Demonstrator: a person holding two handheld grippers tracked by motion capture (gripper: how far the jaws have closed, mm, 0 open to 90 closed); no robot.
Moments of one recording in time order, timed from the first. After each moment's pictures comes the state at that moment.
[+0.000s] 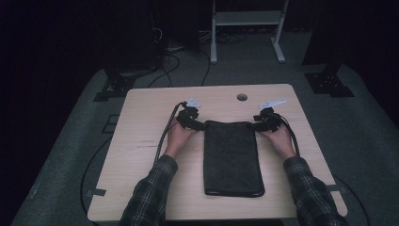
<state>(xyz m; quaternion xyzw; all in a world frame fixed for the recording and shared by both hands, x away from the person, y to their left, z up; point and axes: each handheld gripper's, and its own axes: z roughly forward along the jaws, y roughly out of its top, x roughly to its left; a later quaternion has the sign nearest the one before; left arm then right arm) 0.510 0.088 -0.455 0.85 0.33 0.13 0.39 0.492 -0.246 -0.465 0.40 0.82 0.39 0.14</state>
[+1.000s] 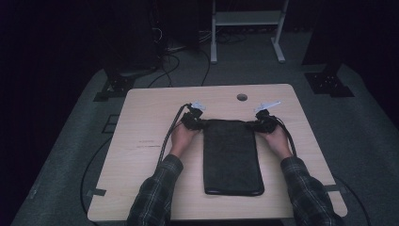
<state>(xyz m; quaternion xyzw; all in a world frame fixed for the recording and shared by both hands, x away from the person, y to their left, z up) 0.514 0.077 -0.455 0.86 0.30 0.11 0.39 0.493 -0.234 -0.471 0.39 0.83 0.38 0.12</state>
